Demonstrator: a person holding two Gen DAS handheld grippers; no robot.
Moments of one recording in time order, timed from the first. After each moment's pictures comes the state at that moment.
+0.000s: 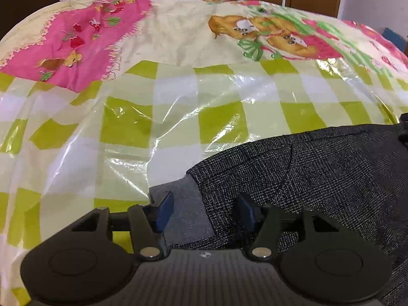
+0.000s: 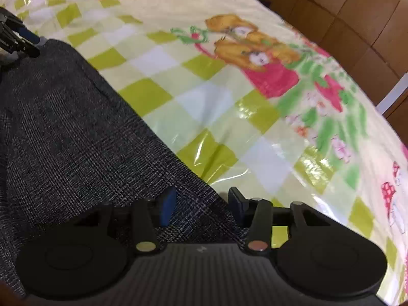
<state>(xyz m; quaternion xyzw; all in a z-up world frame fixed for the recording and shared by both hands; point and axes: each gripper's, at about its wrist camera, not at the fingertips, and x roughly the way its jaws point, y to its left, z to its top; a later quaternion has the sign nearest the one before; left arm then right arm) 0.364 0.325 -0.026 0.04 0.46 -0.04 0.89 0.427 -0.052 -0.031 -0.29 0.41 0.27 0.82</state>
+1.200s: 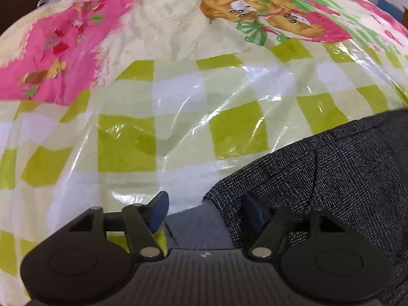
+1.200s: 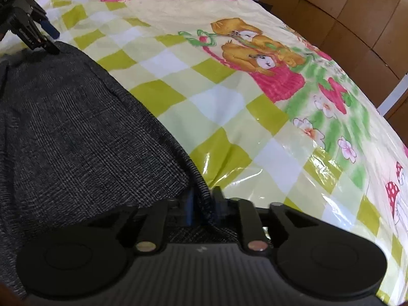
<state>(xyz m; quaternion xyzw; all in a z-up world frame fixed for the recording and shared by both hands) 0.408 0.331 -0.035 0.08 0.50 -0.05 0.86 0.414 -0.044 -0.038 -0.28 0.39 0.27 0.83</state>
